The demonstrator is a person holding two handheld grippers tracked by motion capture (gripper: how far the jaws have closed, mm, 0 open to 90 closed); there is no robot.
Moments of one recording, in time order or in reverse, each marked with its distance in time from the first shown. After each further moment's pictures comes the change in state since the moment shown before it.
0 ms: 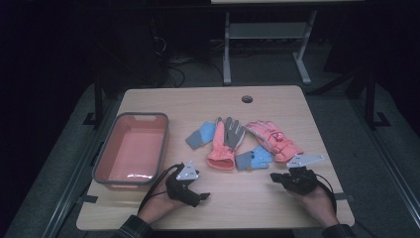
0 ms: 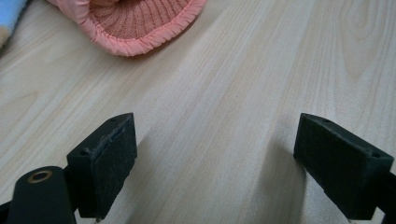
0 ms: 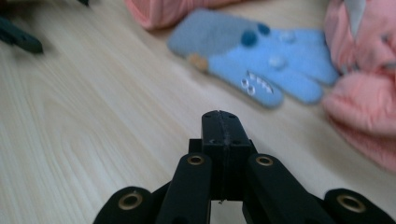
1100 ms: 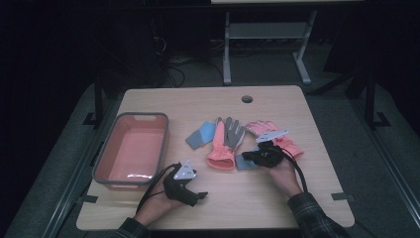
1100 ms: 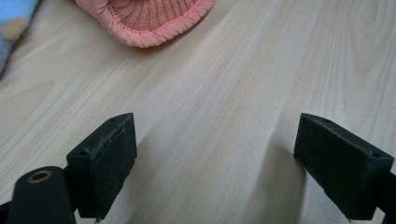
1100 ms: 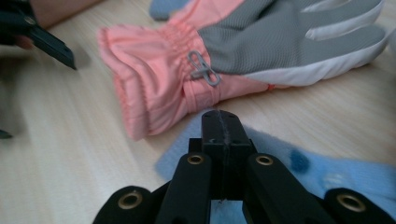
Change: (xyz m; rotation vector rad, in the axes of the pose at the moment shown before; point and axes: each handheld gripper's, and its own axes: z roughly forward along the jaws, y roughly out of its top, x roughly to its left) left arm 0.003 -0.004 -0.004 0.000 0.015 -0.021; right arm -0.010 0.071 0.081 -0.019 0.101 -0.025
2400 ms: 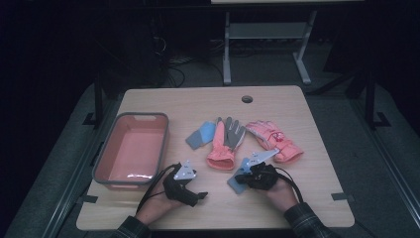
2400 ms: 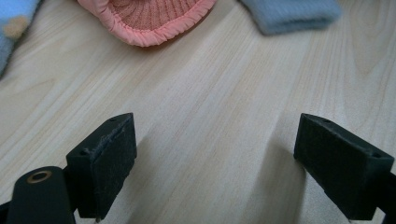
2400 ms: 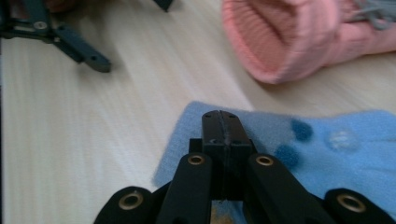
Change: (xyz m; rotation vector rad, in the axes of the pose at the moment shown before) left arm -0.001 0.000 -0.001 0.003 0.007 -0.007; right arm 0.060 -0.025 -0.003 0.090 0.107 -0.112
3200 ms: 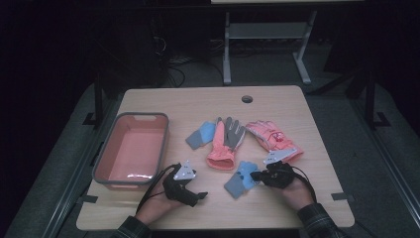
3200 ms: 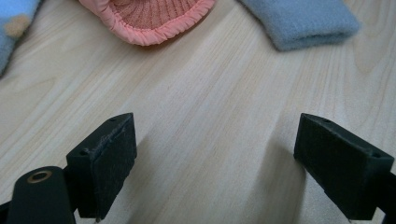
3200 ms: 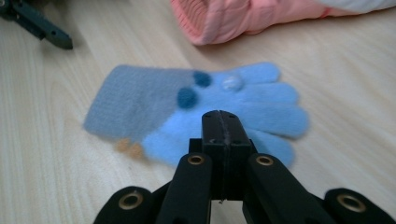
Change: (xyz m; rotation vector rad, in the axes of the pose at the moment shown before) left arm -0.001 -0.001 0.000 -0.008 0.003 -0.010; right arm -0.023 -0.022 -0.030 0.008 -0.069 0.023
